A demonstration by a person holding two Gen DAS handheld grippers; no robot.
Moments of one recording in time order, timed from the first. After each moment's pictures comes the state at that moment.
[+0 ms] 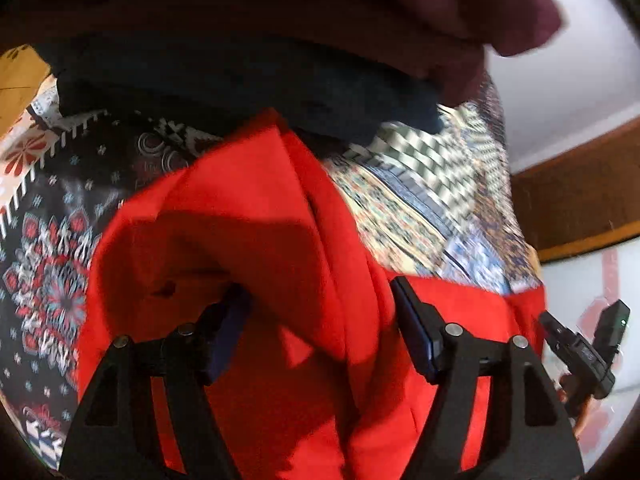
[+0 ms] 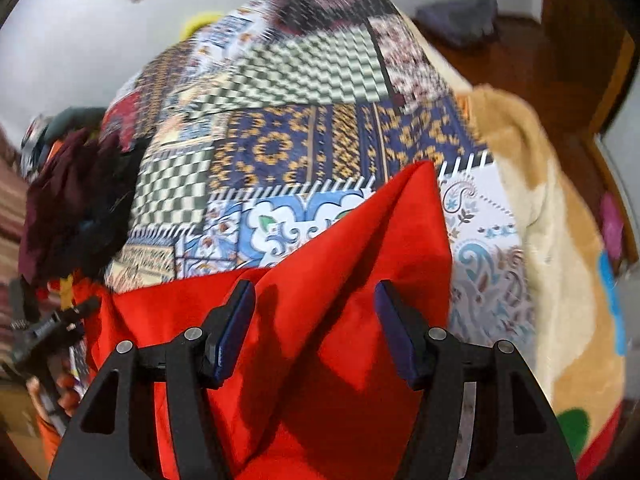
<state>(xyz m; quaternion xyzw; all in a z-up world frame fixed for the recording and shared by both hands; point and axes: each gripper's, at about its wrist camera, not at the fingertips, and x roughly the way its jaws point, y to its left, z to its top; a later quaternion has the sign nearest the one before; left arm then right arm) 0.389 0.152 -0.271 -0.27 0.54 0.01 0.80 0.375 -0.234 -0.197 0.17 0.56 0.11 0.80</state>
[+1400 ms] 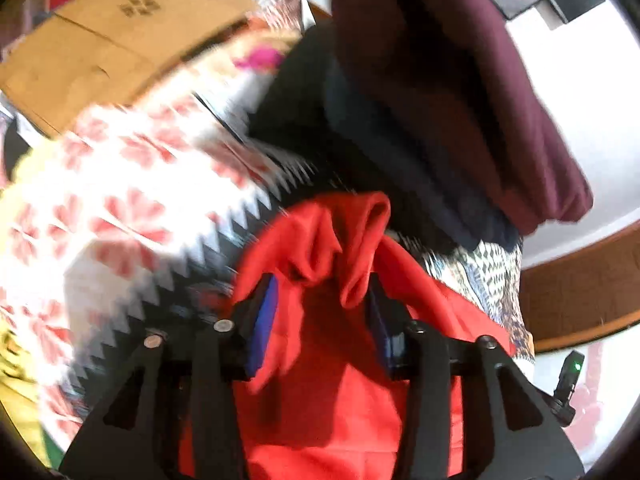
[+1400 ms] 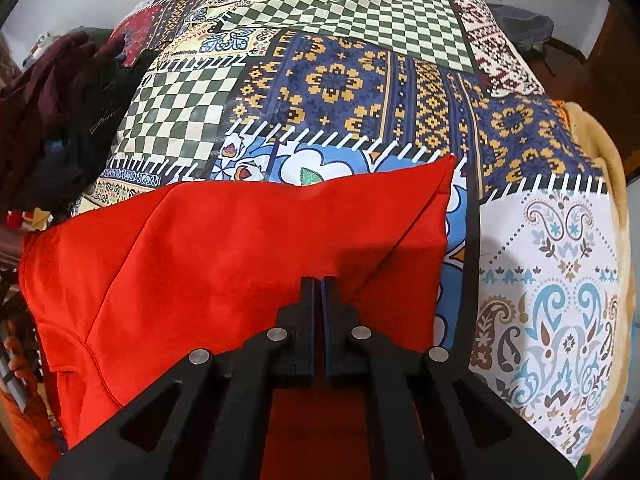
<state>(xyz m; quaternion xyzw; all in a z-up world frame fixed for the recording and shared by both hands) 0.295 0.283 -0.258 -0.37 0.42 0.10 0.82 0.387 -0.161 -0.235 0.05 0.60 0.16 0.78</state>
